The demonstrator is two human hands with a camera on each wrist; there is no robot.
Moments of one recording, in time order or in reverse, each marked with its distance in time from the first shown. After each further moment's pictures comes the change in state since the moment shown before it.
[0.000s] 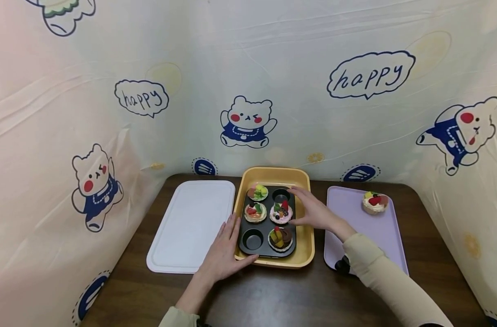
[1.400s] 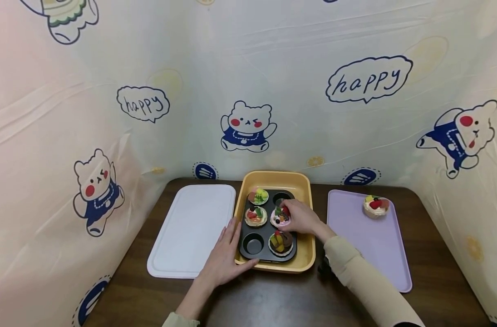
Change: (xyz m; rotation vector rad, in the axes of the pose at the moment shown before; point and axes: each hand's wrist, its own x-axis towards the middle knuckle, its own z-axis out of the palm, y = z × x) left_hand -0.003 0.002 -0.002 -0.053 -0.017 -0.021; right_hand 0.032 0.005 0.045 -0.108 -0.025 0.026
